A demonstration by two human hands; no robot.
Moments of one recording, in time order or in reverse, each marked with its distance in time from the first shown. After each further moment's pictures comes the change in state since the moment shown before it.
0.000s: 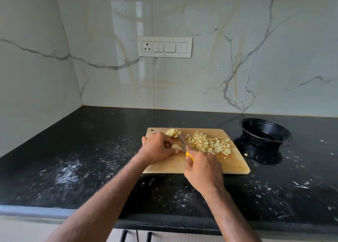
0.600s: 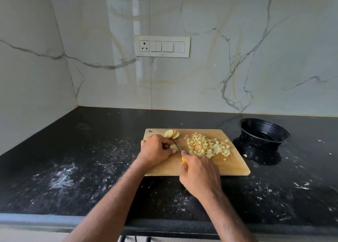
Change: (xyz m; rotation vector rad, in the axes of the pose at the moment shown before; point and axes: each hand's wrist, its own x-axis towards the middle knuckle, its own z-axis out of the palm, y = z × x) left_hand 0.006 -0.010 0.016 -0.054 0.085 -0.017; right_hand -0.005 -0.009 0.000 -0.059 0.001 -0.064
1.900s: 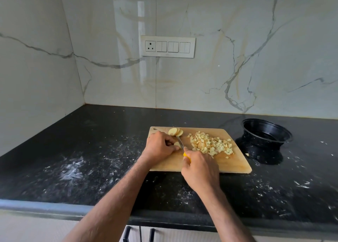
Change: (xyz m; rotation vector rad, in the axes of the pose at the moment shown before) left_hand -0.009 0.010 -0.012 -0.112 -0.023 -0.007; right_hand 0.001 -0.009 0.005 0.074 0.039 0.093
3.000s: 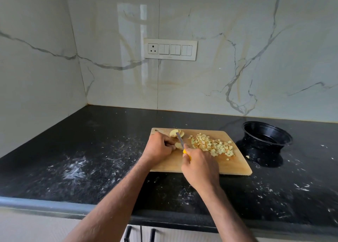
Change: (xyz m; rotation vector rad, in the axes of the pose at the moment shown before) left_hand -0.002 -0.003 -0.004 -0.077 -0.010 -0.058; right_hand 0.004 -0.008 -0.011 -0.014 0.024 -0.014
